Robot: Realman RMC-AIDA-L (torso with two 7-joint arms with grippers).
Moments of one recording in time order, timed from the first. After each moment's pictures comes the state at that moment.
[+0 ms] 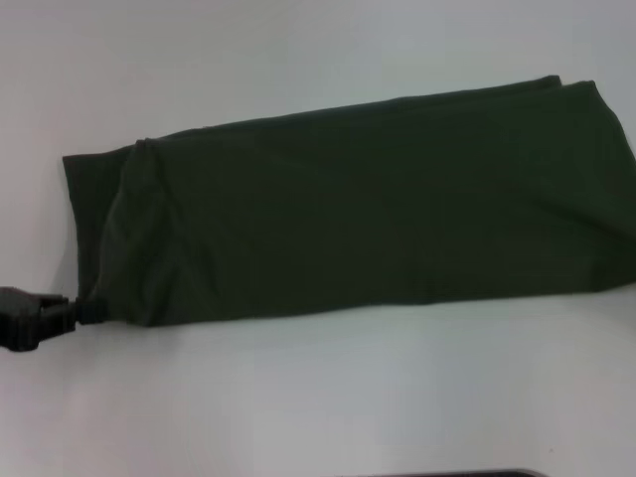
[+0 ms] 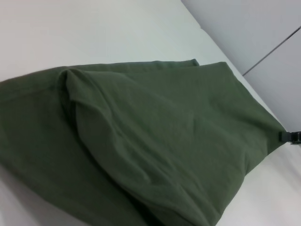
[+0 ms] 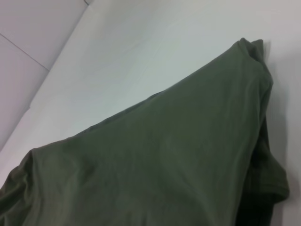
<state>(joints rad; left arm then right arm) -0.32 -2.02 0.54 0.80 2.29 1.81 -1.81 0.21 1.92 -0.45 -0.59 -2.12 -1.59 1.79</state>
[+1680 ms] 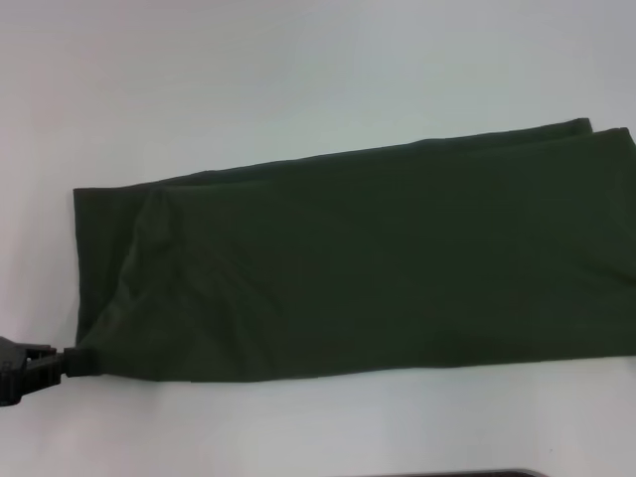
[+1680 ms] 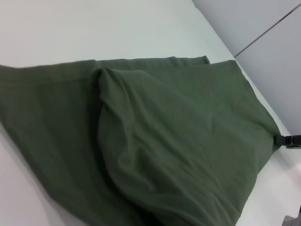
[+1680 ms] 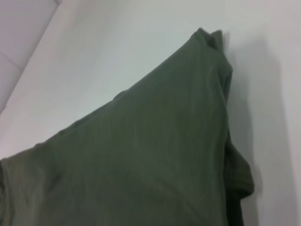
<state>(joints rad) -0.27 -2.01 0.53 0.78 2.33 1.86 -1.78 0.10 1.93 -0.29 -0.58 -2.24 -1.63 1.72</state>
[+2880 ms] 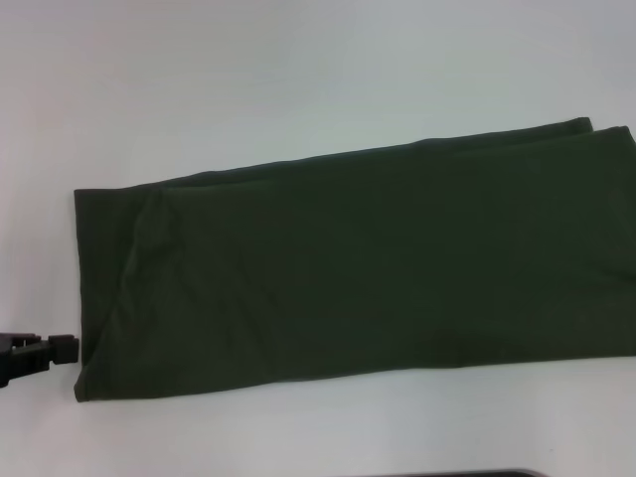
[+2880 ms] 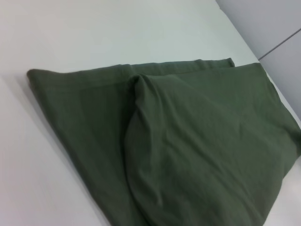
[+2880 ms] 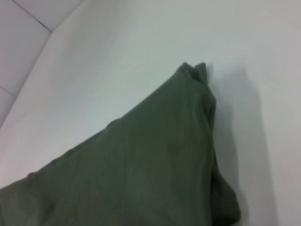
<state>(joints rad) -0.29 -1.98 0.52 0.77 2.35 1.82 -1.82 0.11 1.92 -0.21 -0.59 -2.24 -1.64 1.74</state>
